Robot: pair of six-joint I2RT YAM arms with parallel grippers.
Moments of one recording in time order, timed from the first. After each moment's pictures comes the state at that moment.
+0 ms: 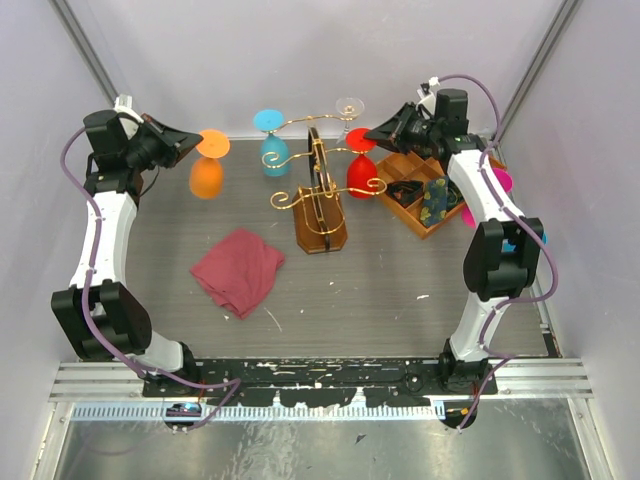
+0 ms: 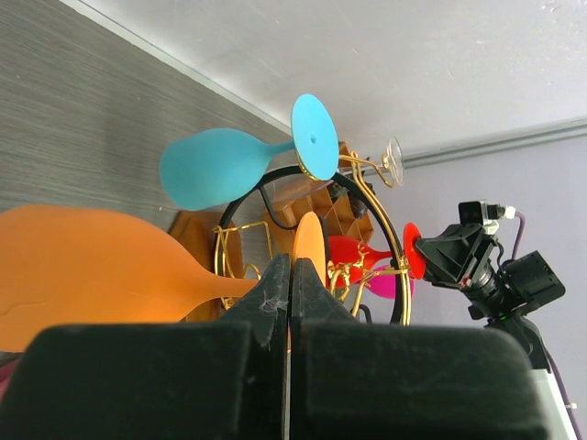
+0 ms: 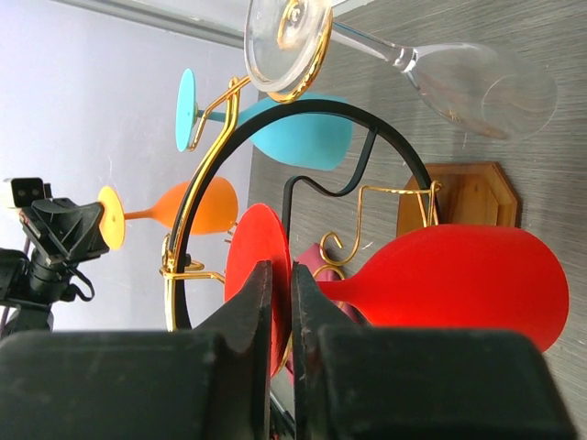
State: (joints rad) left arm 0.16 1.49 1.41 -0.21 0.61 -0.86; right arm 0.08 1.87 1.71 -0.25 -0.74 0.83
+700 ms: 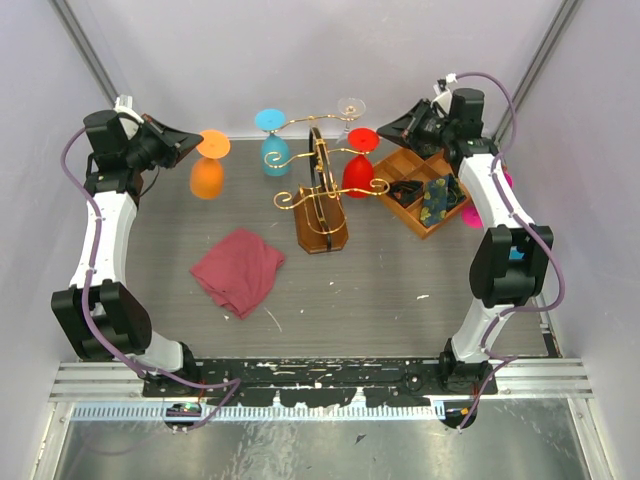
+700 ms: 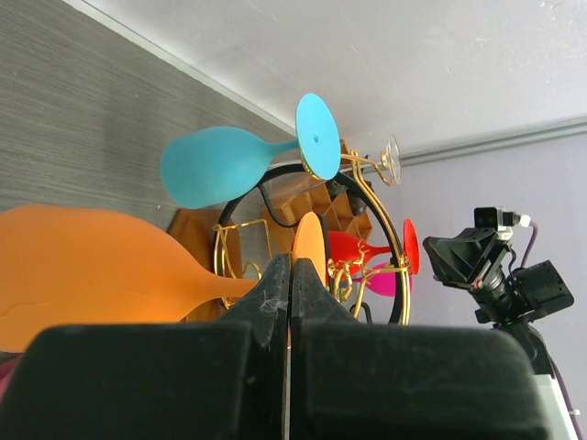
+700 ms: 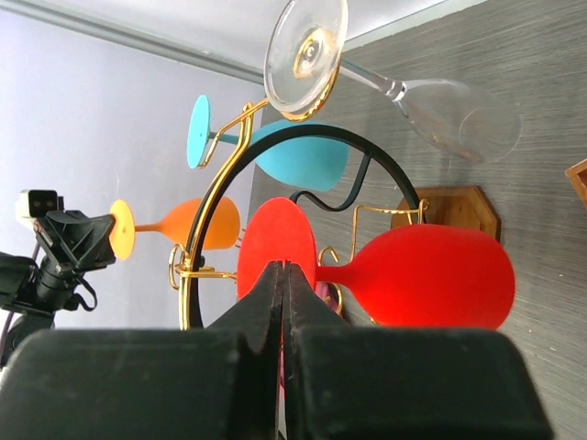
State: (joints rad) left arm 0.16 1.49 1.41 -0.22 0.62 -0.86; right arm 0.03 1.81 1.66 -0.18 -0.73 0.83
